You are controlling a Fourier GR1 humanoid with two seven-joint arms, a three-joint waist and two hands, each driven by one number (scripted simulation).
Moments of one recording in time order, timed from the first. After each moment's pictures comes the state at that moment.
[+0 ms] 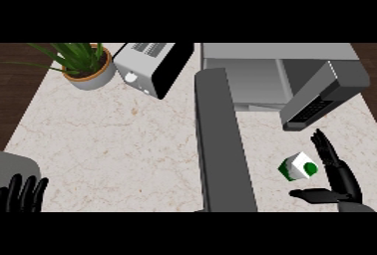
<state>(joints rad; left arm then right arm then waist) 0.64 0.02 -0.07 -2.20 0.07 -0.12 -0.29 -0.18 -0.29 -0.25 -0.65 0.18 0.22 -0.95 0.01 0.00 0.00</state>
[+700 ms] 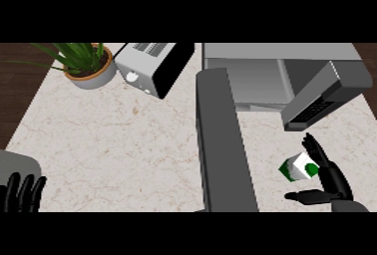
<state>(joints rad) 0.63 0.03 -0.04 -2.18 0.10 -0.14 -0.30 -0.29 -0.31 -0.23 -0.38 0.20 0.22 -1.01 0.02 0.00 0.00</state>
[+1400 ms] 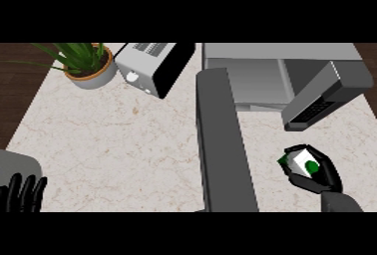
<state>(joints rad) 0.63 0.02 -0.04 -2.16 0.10 -0.14 -0.32 -0.34 -0.27 -0.25 -0.36 0.10 0.29 -1.00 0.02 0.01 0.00</state>
